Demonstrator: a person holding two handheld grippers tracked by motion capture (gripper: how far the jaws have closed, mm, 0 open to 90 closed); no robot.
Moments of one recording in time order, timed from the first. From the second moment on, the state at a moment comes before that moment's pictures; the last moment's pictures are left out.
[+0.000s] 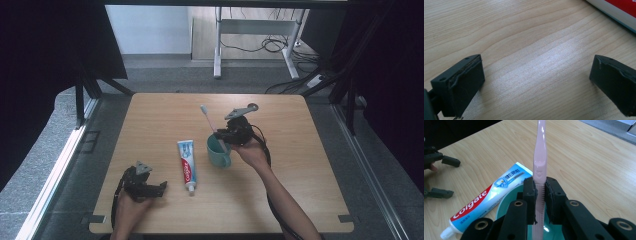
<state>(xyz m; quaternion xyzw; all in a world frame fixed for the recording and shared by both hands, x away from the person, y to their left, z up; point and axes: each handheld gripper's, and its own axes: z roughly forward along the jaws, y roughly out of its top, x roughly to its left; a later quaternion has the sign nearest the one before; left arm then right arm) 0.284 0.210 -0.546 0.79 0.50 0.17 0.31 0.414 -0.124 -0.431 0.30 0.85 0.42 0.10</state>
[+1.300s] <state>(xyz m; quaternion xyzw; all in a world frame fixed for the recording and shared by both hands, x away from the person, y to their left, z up) 0.284 0.209 -0.546 0.79 0.50 0.17 0.31 0.414 -0.120 -0.473 0.31 0.87 0.37 0.06</state>
